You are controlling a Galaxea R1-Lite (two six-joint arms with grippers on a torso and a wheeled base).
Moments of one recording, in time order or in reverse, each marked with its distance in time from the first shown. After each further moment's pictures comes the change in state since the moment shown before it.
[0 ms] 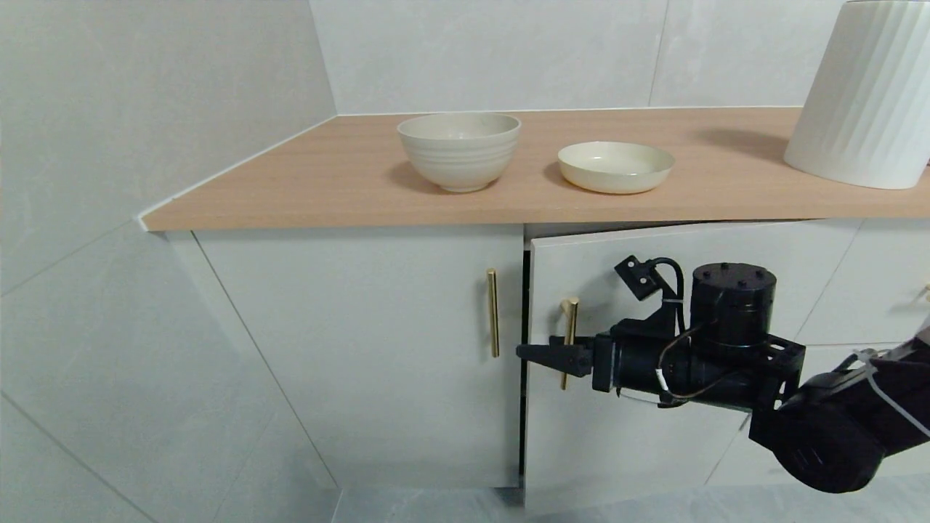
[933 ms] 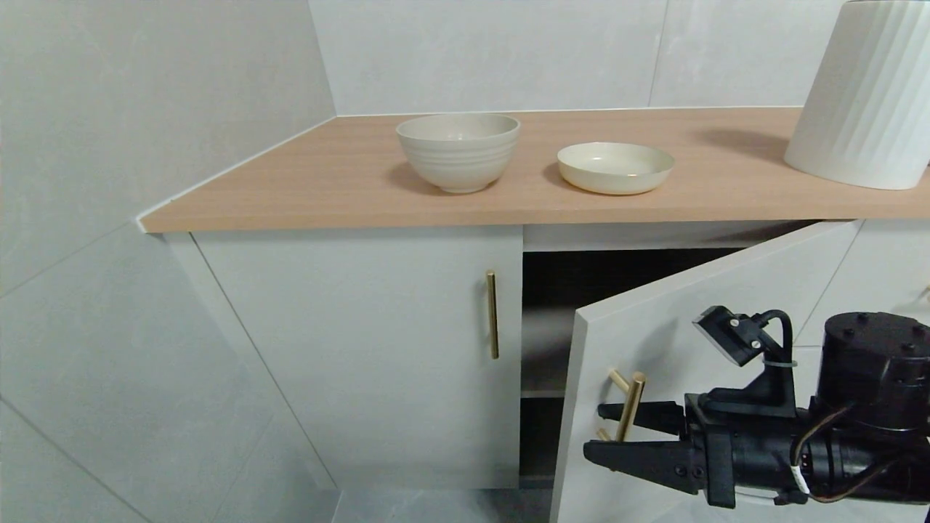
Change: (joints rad) left arm 0.000 0.001 -0.063 -0.024 -0.017 0.015; right arm 0.026 -0.292 0.356 -0.007 0.117 -0.004
